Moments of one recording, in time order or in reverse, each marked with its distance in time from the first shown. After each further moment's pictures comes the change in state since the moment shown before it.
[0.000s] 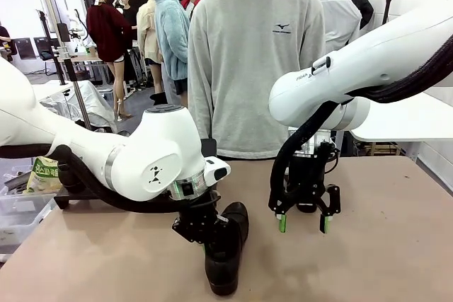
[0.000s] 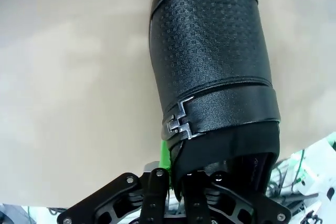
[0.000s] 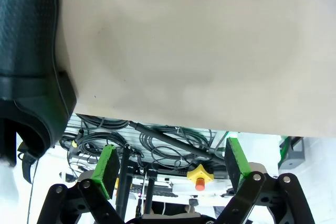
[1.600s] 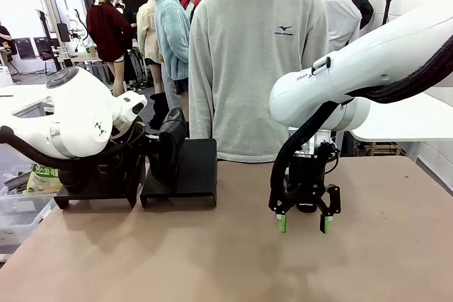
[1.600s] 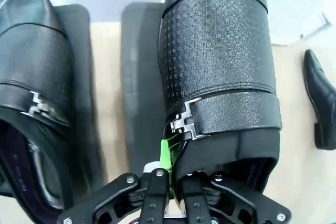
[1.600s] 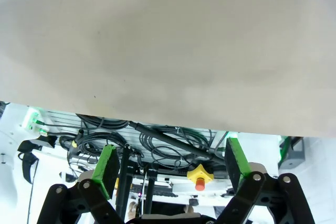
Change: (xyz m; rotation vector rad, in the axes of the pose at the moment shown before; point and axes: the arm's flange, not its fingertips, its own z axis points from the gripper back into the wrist) left arm 0.138 0.215 0.106 -0.026 -0.578 0.107; right arm 0.000 0.000 0.000 0.000 0.001 -0.001
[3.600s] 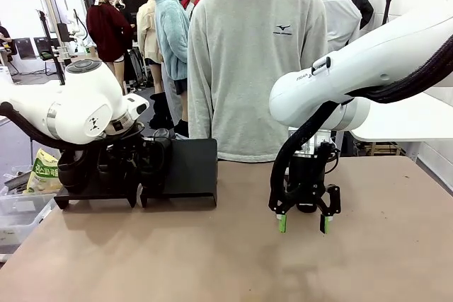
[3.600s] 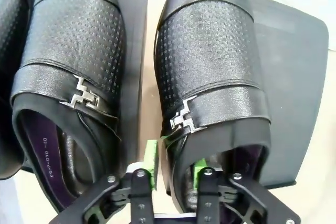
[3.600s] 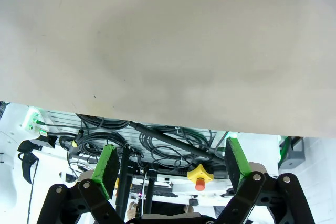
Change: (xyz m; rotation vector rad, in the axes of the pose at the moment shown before) left arm 0.014 0.008 -0.014 0.195 0.137 0.083; right arm 0.000 0.000 0.000 0.000 0.000 0.000
